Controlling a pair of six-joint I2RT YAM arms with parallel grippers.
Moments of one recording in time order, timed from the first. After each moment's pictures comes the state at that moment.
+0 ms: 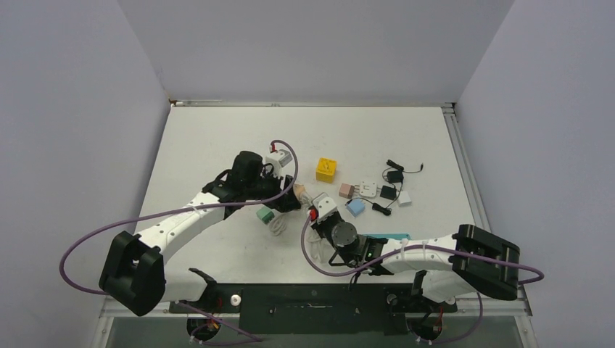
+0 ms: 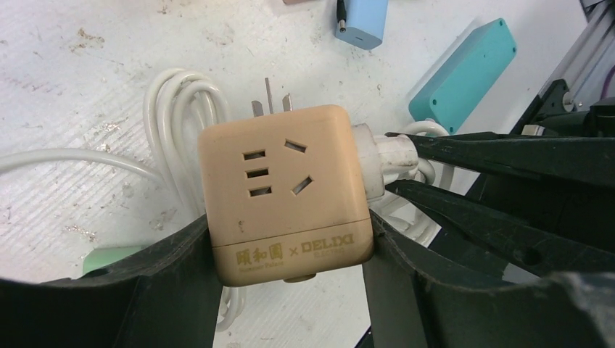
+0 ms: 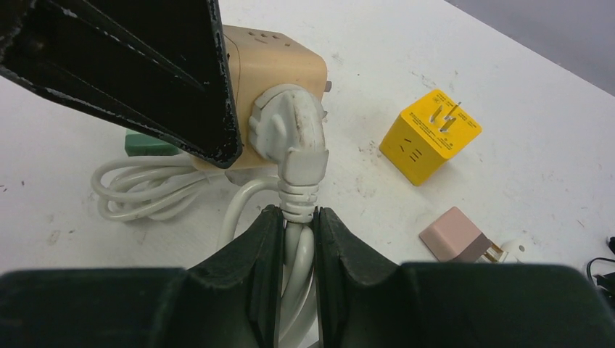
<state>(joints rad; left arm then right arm) -0.52 1.30 0.83 -0.24 0.47 -0.25 1.19 1.37 0.46 0.68 0.62 -0.07</state>
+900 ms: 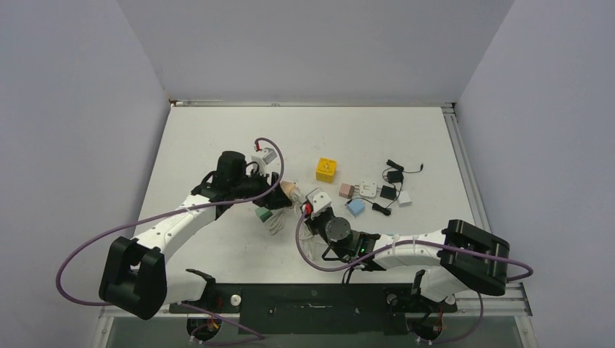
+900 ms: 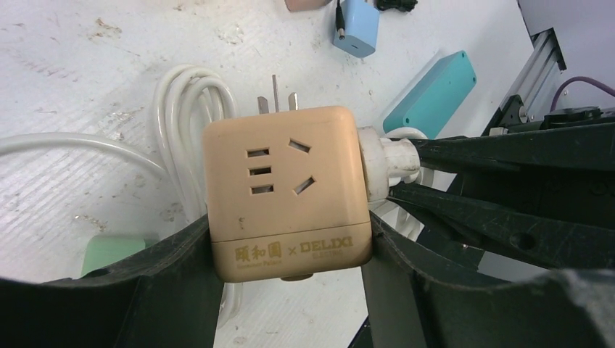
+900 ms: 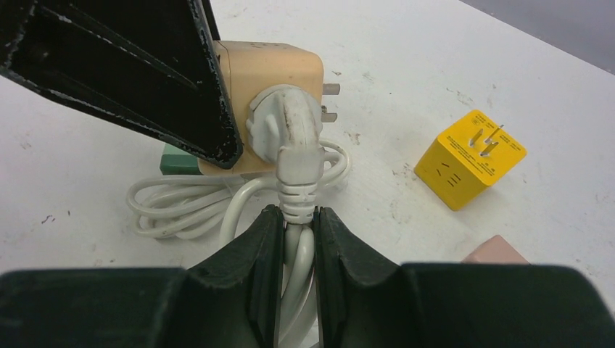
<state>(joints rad) -0.41 1.28 0.78 -0.20 0.63 -0.25 1.17 1.41 0.50 0.71 0.54 -0.01</state>
